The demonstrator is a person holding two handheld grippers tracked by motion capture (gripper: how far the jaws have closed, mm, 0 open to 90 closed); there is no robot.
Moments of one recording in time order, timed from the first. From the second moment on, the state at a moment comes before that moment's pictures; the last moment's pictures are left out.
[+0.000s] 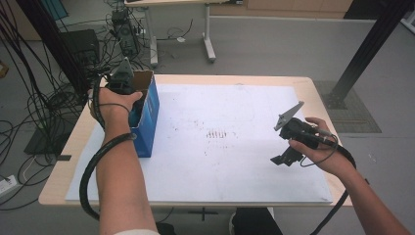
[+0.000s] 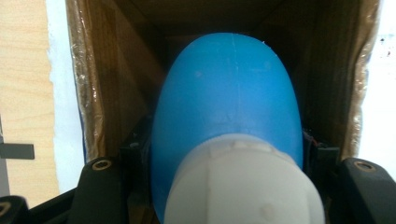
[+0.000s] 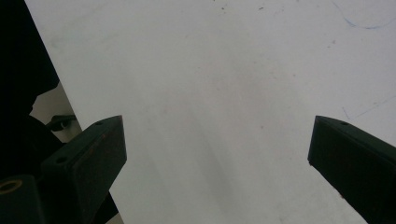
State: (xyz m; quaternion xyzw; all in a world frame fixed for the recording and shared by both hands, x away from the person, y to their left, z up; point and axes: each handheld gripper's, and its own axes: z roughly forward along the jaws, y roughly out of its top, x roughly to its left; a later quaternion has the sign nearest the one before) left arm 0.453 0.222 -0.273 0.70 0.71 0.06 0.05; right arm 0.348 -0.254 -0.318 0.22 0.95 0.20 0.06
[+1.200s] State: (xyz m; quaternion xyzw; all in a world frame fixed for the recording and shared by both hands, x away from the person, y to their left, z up) left arm 0.453 0.222 -0.276 0.70 0.71 0.07 0.05; right arm 0.353 -0.256 -0.310 0.22 0.95 0.20 0.07
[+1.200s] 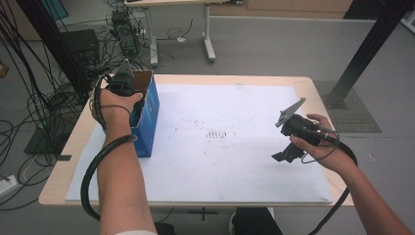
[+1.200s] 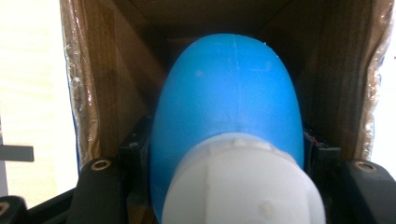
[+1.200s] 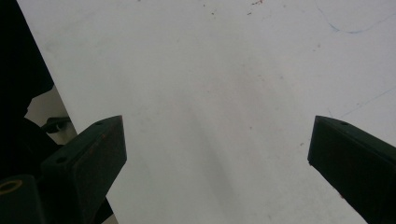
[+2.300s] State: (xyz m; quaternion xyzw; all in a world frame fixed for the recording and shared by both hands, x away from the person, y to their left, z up) left arm 0.452 0.223 -0.276 0.70 0.71 0.07 0.05; right arm 0.353 -0.255 -0.305 0.22 0.95 0.20 0.07
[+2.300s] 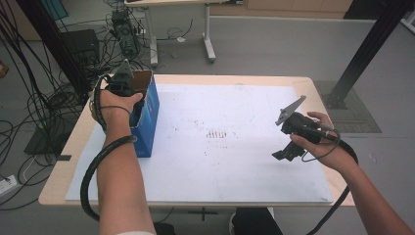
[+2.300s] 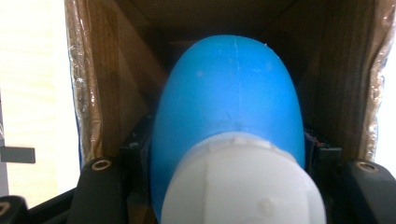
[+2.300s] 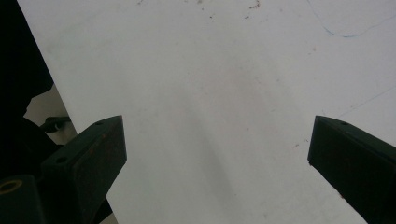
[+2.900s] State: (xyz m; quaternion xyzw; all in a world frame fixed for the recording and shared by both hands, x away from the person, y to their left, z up) left arm 0.453 0.221 -0.276 0.70 0.71 0.07 0.05; right arm 0.353 -0.255 -0.306 0.22 0.95 0.20 0.07
